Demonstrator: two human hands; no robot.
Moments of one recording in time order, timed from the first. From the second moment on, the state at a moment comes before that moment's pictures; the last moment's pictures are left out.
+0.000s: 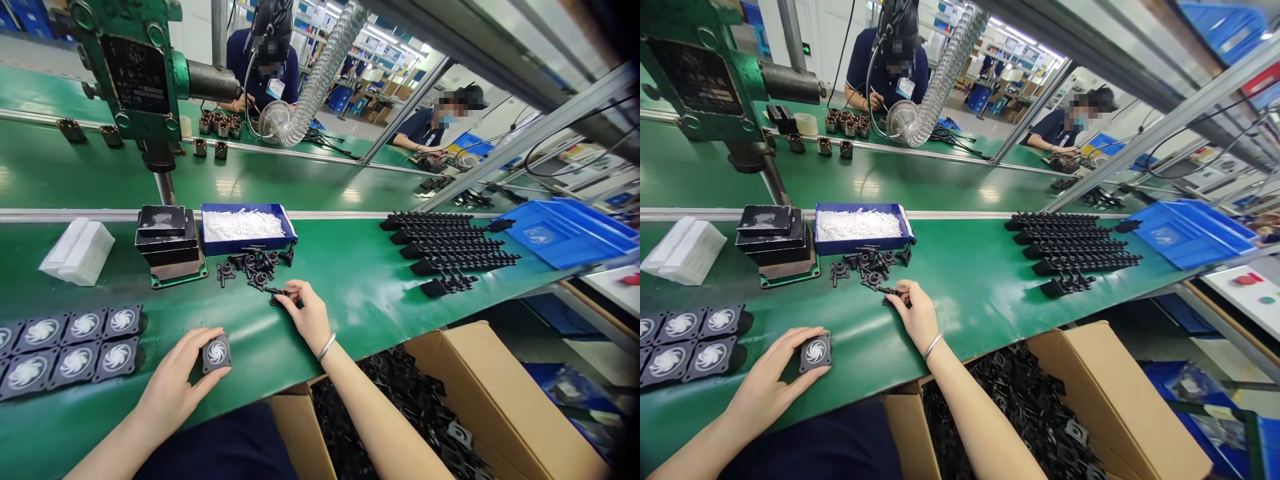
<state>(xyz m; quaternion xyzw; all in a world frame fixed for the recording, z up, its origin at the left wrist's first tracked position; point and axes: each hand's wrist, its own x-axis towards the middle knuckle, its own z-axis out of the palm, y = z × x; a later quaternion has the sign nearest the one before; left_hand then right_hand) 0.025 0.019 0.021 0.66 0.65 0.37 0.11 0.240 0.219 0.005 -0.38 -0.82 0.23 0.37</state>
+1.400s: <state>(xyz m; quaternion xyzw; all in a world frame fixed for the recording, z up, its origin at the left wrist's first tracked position) 0.029 0.015 0.018 0.66 0.63 0.38 0.15 0.244 0.214 0.001 -0.42 -0.80 0.24 0.37</state>
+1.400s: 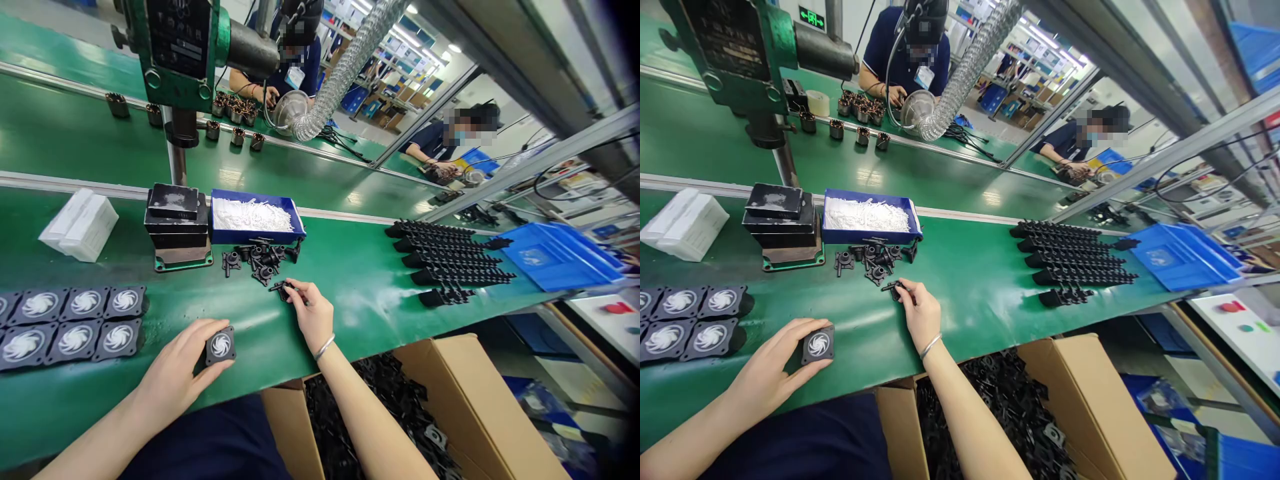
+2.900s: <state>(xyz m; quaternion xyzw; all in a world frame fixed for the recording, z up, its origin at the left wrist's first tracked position) 0.030 0.016 0.027 0.53 0.61 0.49 0.31 0.185 0.133 0.081 -0.15 -0.86 0.36 0.32</state>
